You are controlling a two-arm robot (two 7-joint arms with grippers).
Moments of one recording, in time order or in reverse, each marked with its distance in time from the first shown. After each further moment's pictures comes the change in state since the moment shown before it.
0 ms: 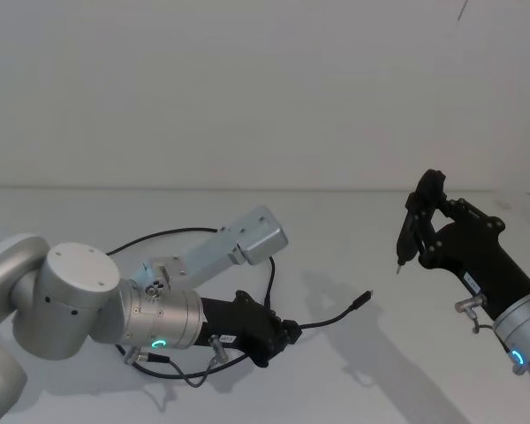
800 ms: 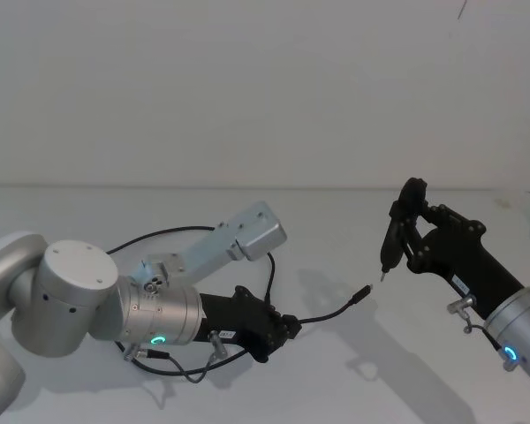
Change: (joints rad) left arm 0.002 0.002 -0.005 -0.005 -0.002 -0.006 0.007; right arm 0.058 0.014 -0.019 0.099 0.064 -0.007 0.105
